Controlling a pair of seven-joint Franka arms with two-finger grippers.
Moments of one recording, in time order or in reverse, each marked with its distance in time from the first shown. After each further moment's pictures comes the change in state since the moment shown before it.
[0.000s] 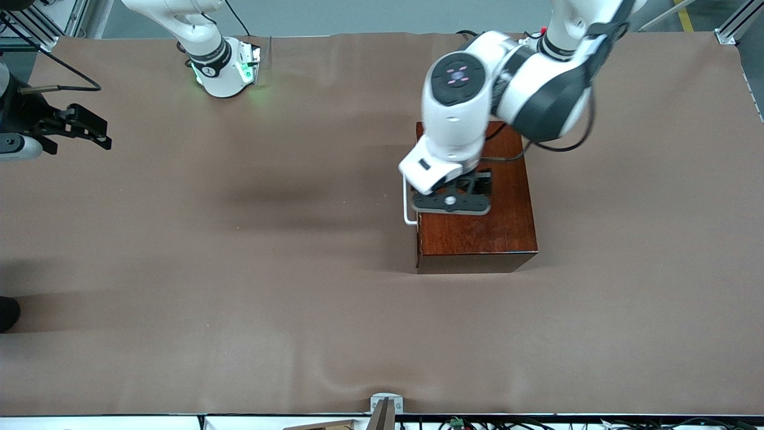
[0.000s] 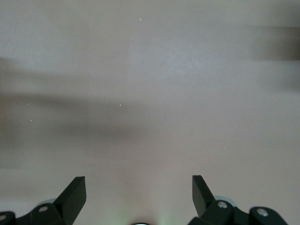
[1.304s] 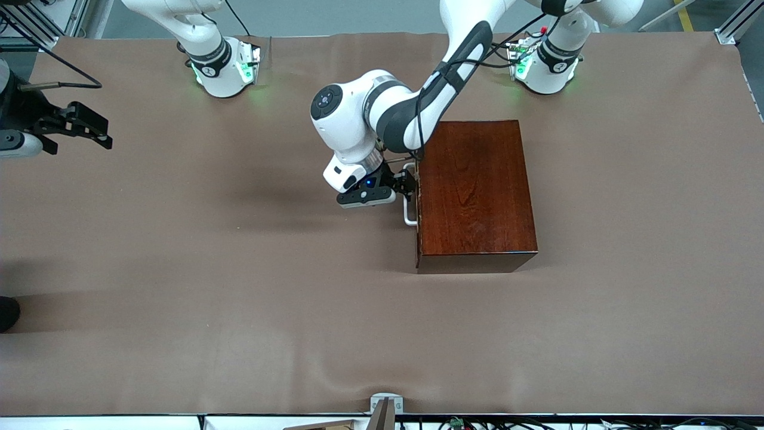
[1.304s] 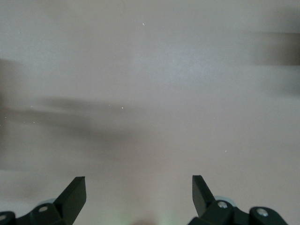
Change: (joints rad) left arm -0.503 0.287 0.378 0.088 0.012 0.093 -0.280; right arm 0.001 0.000 0.007 0.013 0.003 0.002 0.000
